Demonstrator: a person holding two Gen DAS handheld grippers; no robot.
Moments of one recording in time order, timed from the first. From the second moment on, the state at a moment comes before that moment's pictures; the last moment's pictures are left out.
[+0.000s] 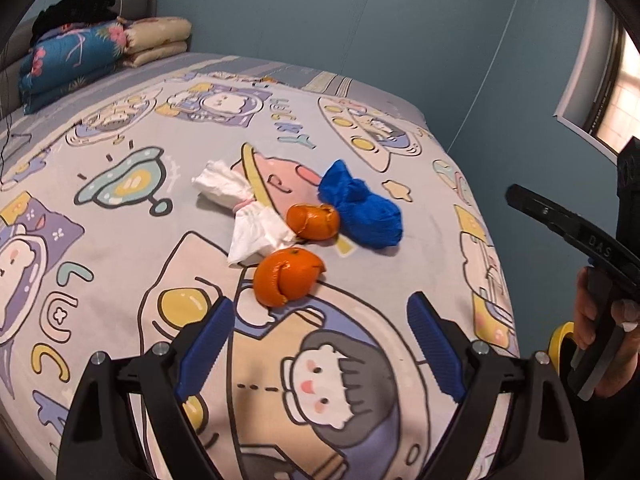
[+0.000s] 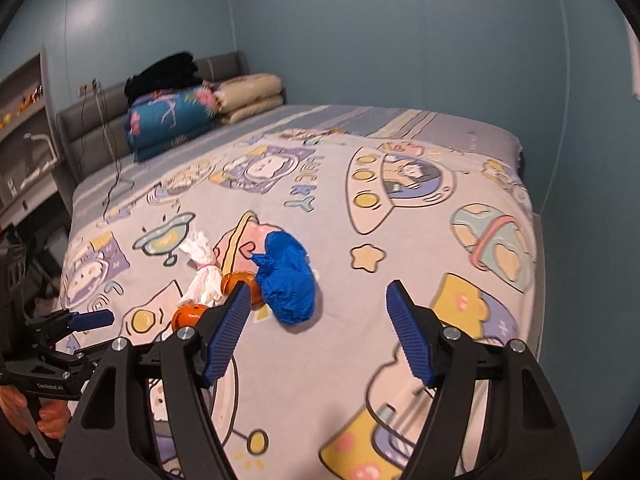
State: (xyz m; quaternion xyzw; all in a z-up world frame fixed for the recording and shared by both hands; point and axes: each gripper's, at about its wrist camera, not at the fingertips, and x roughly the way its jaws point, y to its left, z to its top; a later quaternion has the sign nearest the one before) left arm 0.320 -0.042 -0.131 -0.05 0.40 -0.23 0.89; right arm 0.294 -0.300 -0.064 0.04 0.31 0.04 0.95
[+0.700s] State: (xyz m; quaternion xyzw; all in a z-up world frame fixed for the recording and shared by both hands) left arm 0.383 -0.062 -0.169 -0.06 0.44 -0.27 0.85; right arm 0.418 -0.252 -0.134 -0.04 0.39 0.05 0.92
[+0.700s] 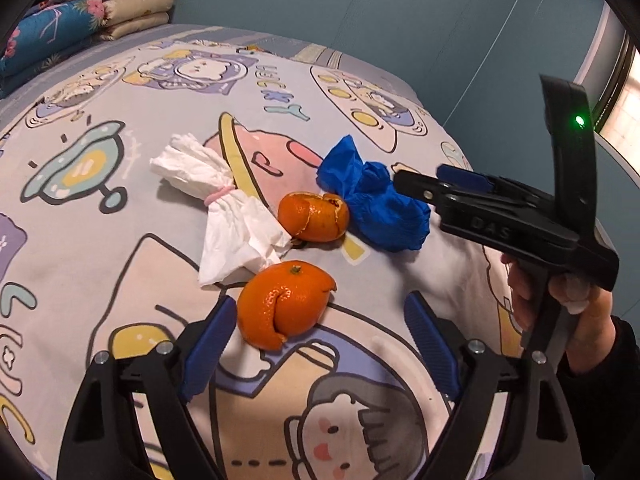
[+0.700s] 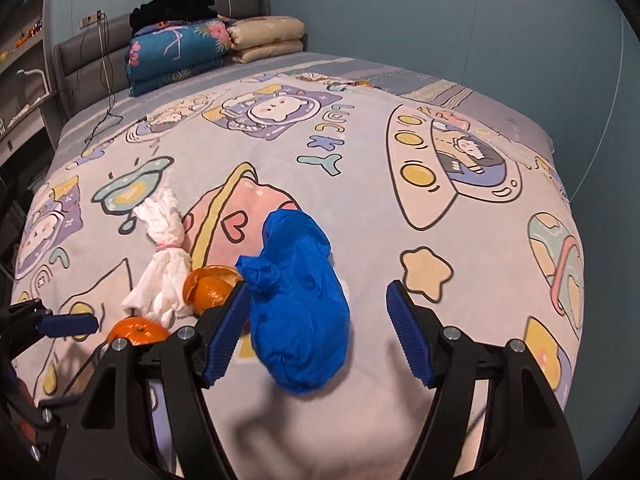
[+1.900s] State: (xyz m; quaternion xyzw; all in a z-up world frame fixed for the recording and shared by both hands) left arm 0.386 -0.109 -0.176 0.05 0.43 -0.26 0.86; right arm 0.431 -0.247 -0.138 -0.04 0.40 0.06 0.91
